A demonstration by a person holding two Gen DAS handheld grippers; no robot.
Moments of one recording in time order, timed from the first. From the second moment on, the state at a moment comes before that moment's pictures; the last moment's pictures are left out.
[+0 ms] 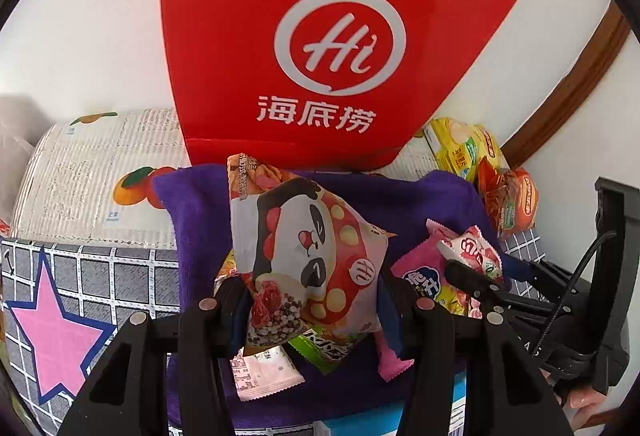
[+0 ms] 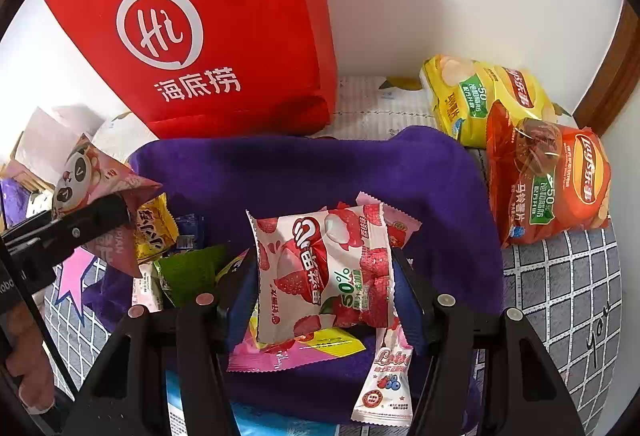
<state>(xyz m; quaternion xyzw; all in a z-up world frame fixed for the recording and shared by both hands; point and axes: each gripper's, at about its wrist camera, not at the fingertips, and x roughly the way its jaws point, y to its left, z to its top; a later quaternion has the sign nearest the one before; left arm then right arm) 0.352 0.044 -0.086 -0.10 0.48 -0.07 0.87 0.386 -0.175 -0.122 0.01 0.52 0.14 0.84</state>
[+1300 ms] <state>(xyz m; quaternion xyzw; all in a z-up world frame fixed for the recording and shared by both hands) 0.363 0.035 -0.107 -0.10 0.52 -0.07 0.85 0.380 -0.164 -0.119 -0.01 0.51 0.15 0.85</state>
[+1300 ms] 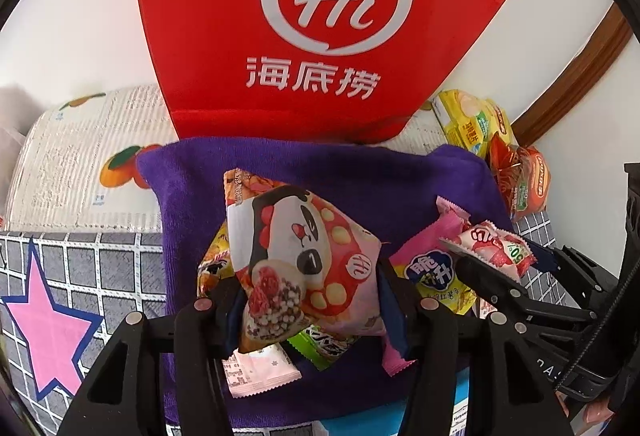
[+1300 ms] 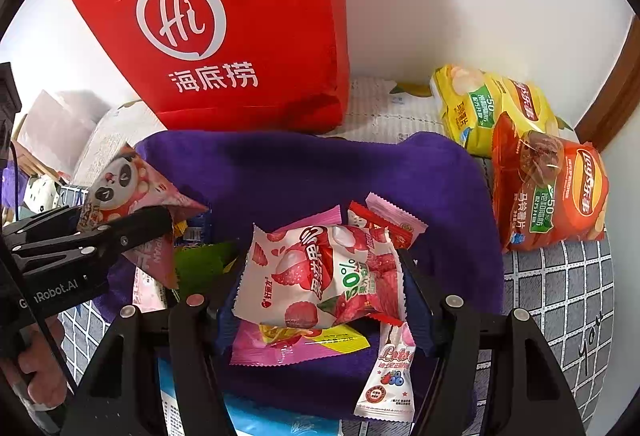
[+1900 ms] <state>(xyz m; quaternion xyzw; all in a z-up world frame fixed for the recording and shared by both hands) 0.354 0.028 -0.097 -0.07 0.52 -0.06 0.85 0.375 -0.165 -0.110 -0.01 0.50 0.15 0.85</state>
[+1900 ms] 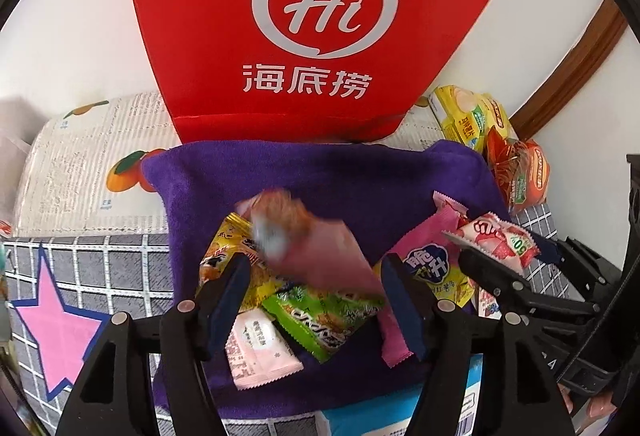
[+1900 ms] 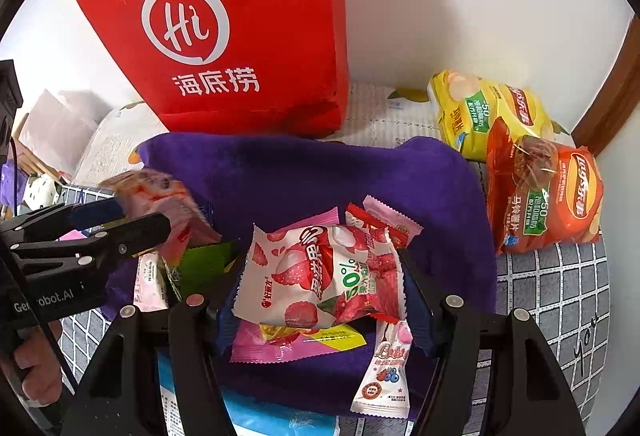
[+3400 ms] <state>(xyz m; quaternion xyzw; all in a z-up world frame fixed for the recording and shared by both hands) 0.105 0.005 -0.020 -0.02 0.38 -0.07 0.92 0.093 -0.200 -0.021 0.04 0.37 0.09 0.92</state>
